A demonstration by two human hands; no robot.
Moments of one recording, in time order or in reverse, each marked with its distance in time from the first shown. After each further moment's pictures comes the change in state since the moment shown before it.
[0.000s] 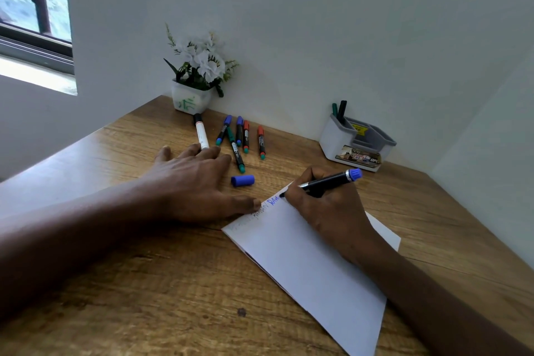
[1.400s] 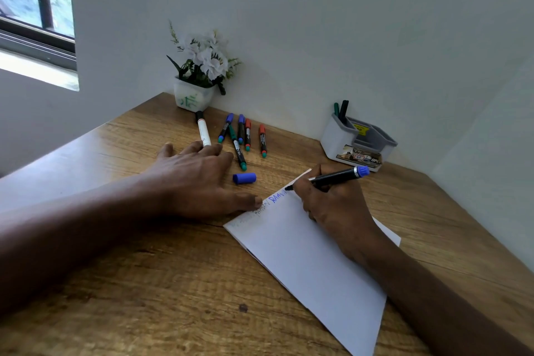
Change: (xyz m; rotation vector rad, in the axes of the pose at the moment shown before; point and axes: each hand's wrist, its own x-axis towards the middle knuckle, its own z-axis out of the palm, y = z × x) left_hand -0.005 0.001 -0.003 -0.010 0.012 0.014; right_hand 0.005 0.005 0.000 0.032 0.048 0.145
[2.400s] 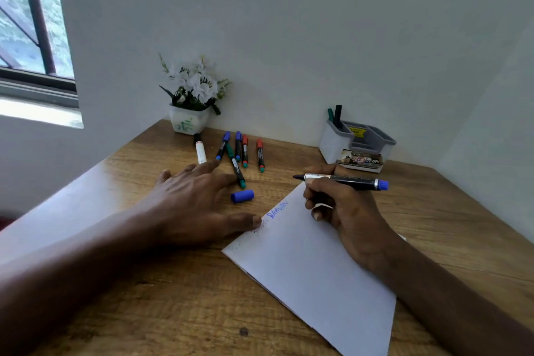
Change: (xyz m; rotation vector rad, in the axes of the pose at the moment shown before) left_hand 0.000 -0.006 0.000 -0.066 0.062 0.060; right_hand 0.000 -0.007 -0.016 0.575 -0.040 0.159
